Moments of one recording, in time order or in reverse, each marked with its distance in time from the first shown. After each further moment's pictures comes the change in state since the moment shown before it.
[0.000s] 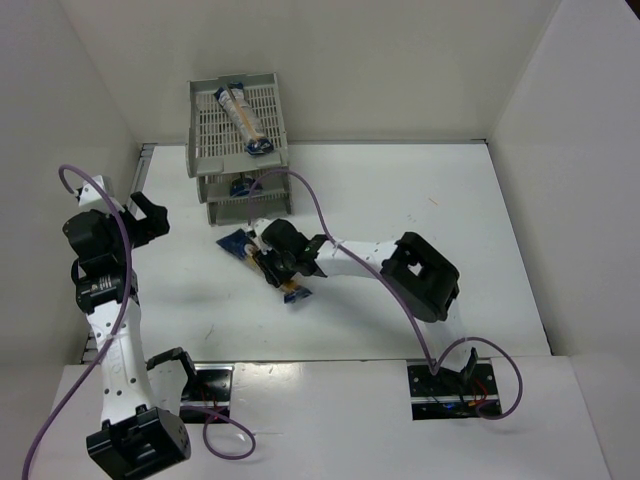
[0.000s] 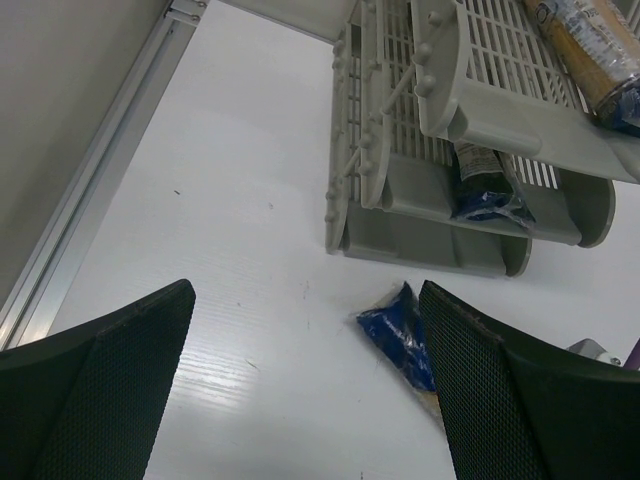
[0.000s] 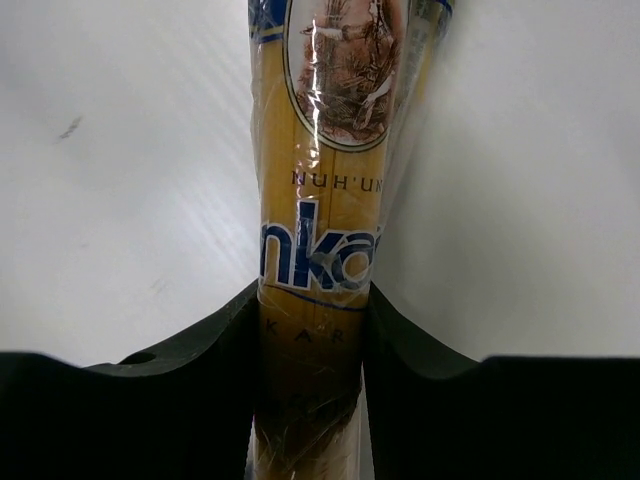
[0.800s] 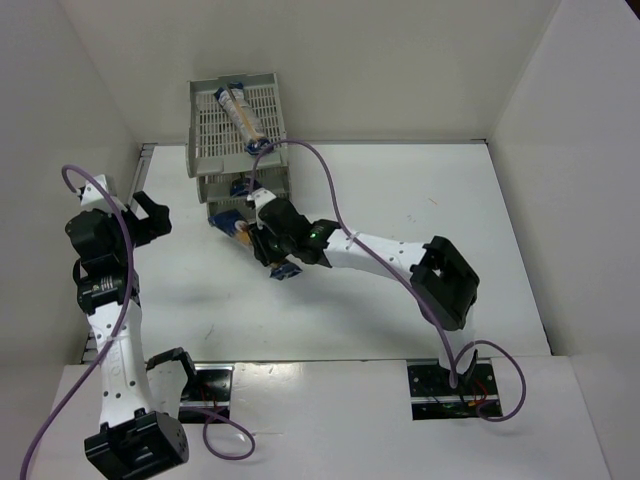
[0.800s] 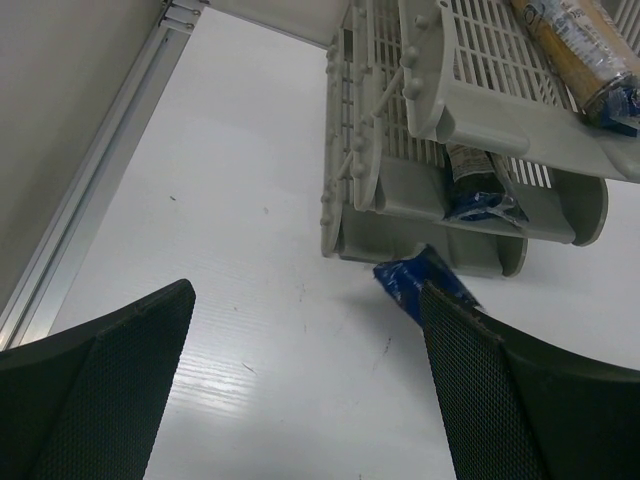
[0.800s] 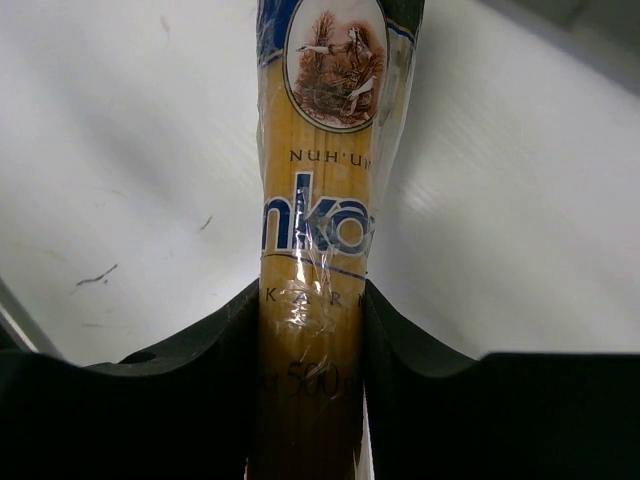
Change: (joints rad) left arm -0.024 -0.010 0.000 0.003 -0.016 0.004; right arm 0.012 -0.128 0.118 -0.078 0.024 0.148
